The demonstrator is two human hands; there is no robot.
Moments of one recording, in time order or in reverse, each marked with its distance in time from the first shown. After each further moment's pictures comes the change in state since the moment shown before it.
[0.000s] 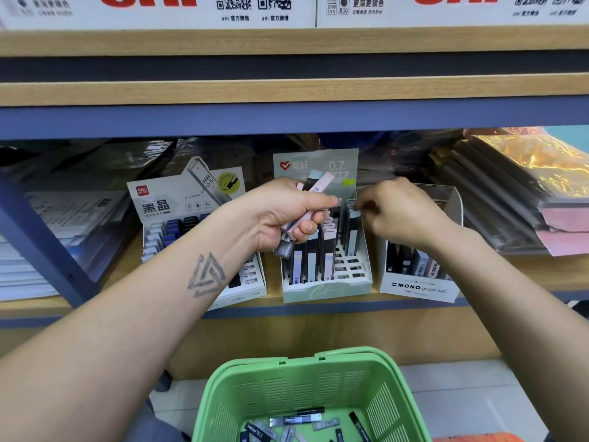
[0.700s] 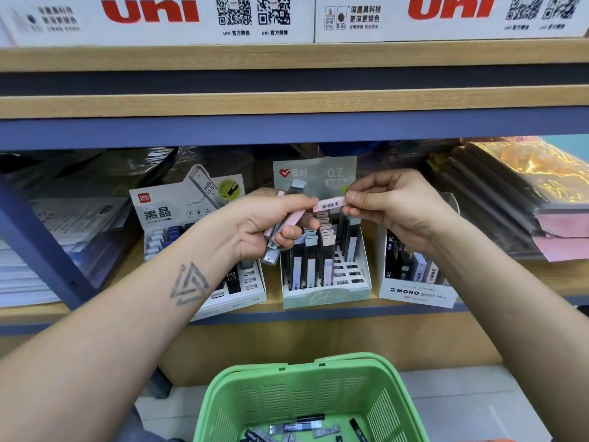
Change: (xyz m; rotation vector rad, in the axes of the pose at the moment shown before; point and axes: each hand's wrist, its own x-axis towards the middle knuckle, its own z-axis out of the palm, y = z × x) left_hand -0.007 -0.002 -0.016 -0.122 0.017 -0.045; right_hand -0.003 -0.015 -0.015 1.453 -0.021 0.286
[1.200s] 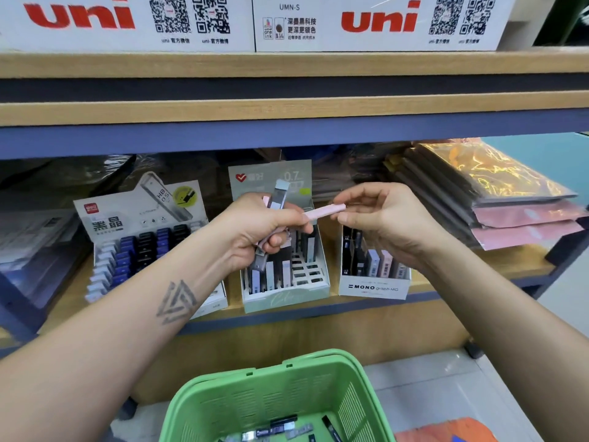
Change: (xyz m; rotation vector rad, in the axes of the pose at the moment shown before) left_hand 0.008 -0.009 0.043 0.145 0.110 0.162; right_hand -0.039 0.001 -0.044 -0.229 0.035 -0.132
